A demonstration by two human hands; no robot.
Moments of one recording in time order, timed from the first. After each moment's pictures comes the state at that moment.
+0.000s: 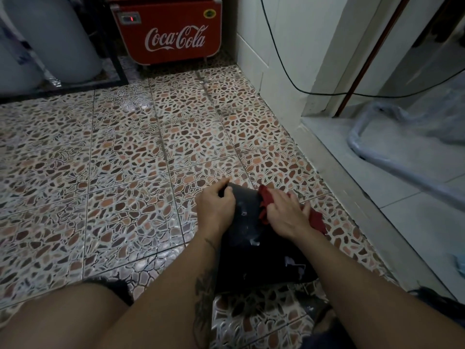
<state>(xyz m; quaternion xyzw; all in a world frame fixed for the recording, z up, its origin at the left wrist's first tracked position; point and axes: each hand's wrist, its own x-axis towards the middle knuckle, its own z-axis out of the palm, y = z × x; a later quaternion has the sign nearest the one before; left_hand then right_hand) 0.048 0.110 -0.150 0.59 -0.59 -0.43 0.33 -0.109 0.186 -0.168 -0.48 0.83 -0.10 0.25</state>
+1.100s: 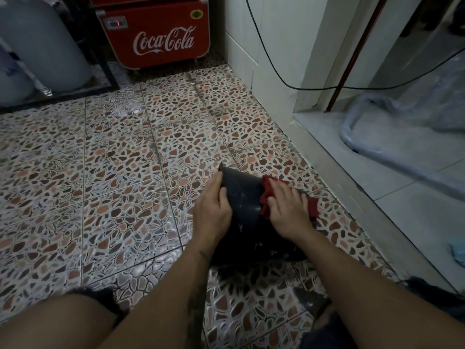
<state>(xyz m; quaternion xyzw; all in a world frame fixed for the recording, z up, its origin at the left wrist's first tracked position) 0.047 0.123 -0.150 0.51 -0.72 -0.35 0.31 -0.131 0.201 -0.191 -0.51 0.83 -0.16 0.16</state>
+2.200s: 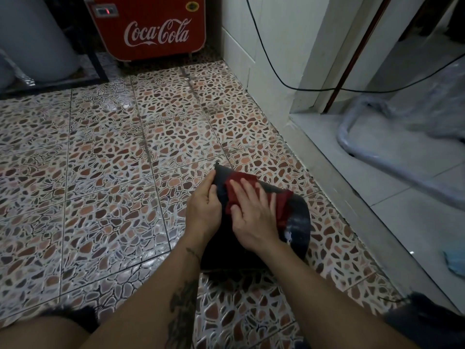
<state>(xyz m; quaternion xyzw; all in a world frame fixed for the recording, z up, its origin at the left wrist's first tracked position) 0.039 0.100 -0.159 0.54 -0.64 -0.44 0.32 -0.073 0.176 -0.184 -0.55 0.79 -0.22 0.16</state>
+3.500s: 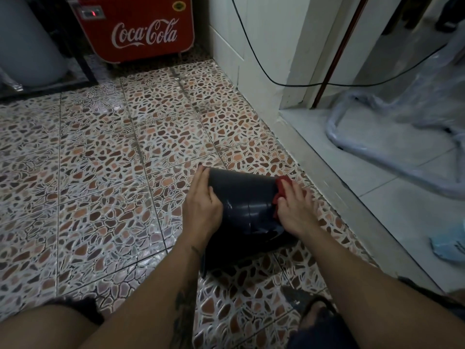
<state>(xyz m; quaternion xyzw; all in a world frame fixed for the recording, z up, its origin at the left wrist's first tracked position) 0.028 0.118 -0.152 0.53 -0.74 -0.32 0.28 -0.176 0.218 -0.199 -0.40 0.89 -0.12 0.19</state>
